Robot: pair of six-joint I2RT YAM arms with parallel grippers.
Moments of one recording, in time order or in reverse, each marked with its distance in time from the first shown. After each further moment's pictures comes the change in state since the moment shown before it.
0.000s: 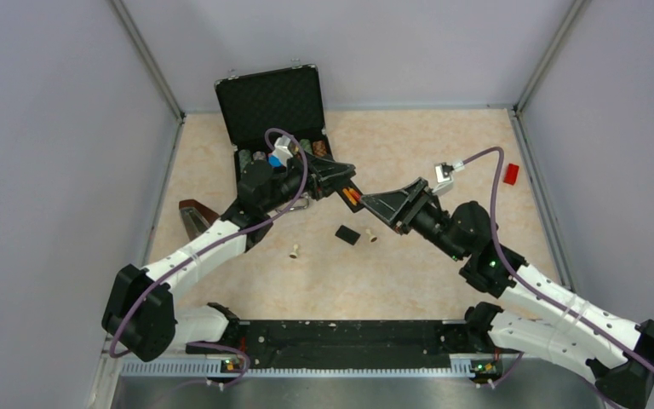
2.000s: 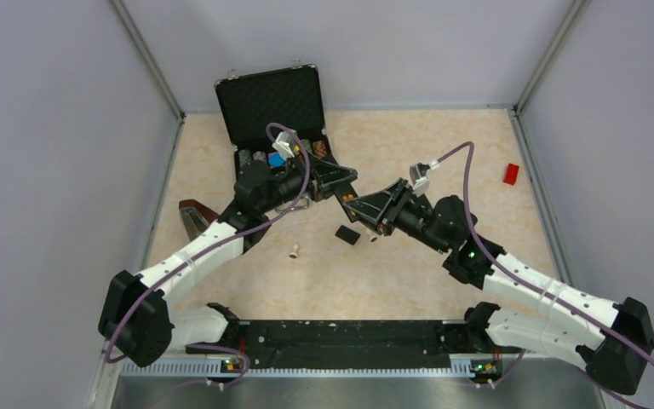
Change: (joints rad) left arm -0.015 -0.035 0.013 -0.003 0.053 0.148; right arm 0.000 0.143 -0.011 0.155 -0.124 0.180
